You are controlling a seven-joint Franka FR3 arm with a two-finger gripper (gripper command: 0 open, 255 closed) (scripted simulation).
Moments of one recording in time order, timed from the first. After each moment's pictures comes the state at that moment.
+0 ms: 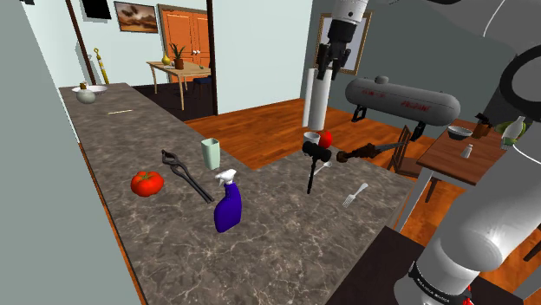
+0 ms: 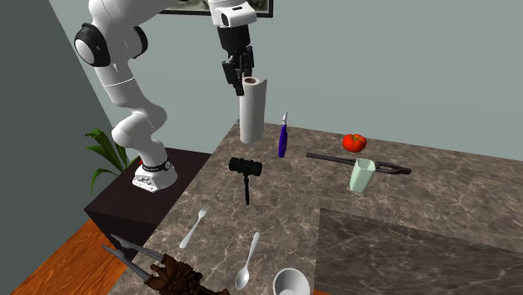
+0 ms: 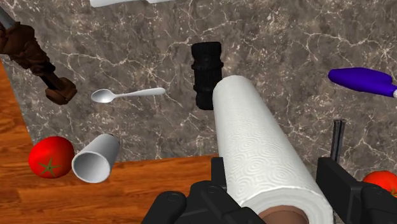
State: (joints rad) arm -0.10 -0.15 -0.11 -1.47 0.06 1.44 -0.07
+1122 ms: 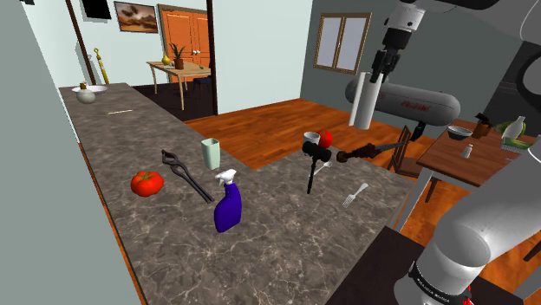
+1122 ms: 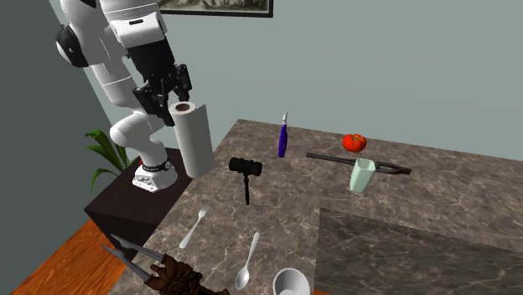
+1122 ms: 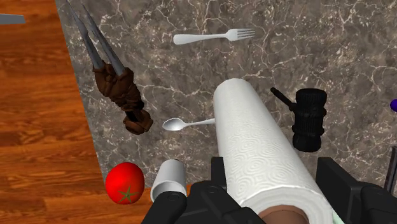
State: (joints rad) arm -0.24 -0.25 -0.35 -1.57 0.03 1.42 -0.45
